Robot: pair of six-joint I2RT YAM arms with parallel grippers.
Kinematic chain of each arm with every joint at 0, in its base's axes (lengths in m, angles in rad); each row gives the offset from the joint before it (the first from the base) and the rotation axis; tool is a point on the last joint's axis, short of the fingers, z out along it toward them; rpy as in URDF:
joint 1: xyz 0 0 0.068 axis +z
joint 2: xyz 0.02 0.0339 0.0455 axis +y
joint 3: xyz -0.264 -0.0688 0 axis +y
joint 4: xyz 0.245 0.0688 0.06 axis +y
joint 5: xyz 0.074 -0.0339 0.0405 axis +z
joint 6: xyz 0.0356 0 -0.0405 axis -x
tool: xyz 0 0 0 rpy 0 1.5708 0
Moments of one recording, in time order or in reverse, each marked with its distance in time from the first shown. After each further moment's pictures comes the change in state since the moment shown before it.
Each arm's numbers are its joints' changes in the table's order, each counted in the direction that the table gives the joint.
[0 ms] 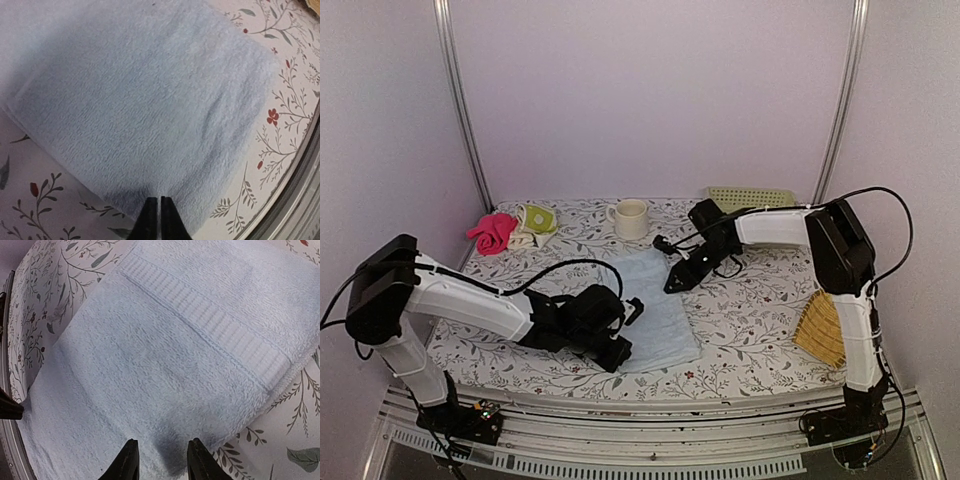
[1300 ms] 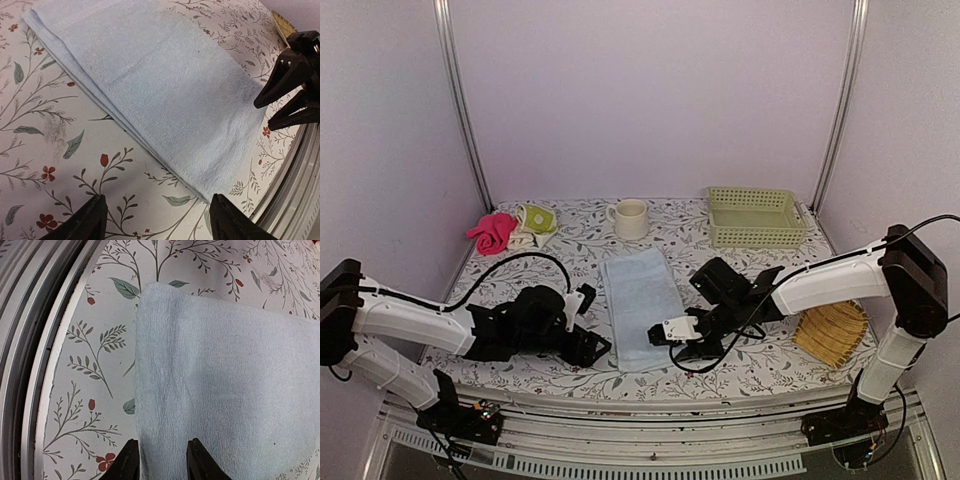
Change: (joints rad) left arm 0.103 -0.365 0.362 -0.256 0.033 0.020; right arm 0.350 -0.542 0.744 -0.334 -0.199 0.542
